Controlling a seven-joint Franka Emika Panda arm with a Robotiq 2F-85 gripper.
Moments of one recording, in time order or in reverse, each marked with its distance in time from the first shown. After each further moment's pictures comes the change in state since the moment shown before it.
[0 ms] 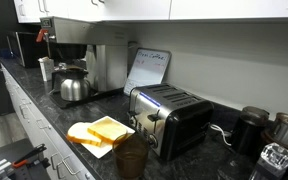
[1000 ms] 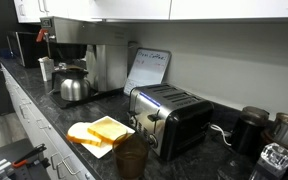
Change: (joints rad) arm 0.037 -0.173 -0.027 -0.113 0.013 -0.052 -0.042
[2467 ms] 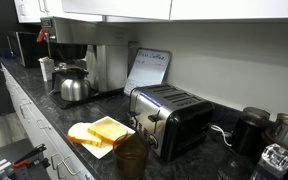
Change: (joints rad) arm -0.335 -0.364 0.258 -0.040 -0.152 -0.440 0.430
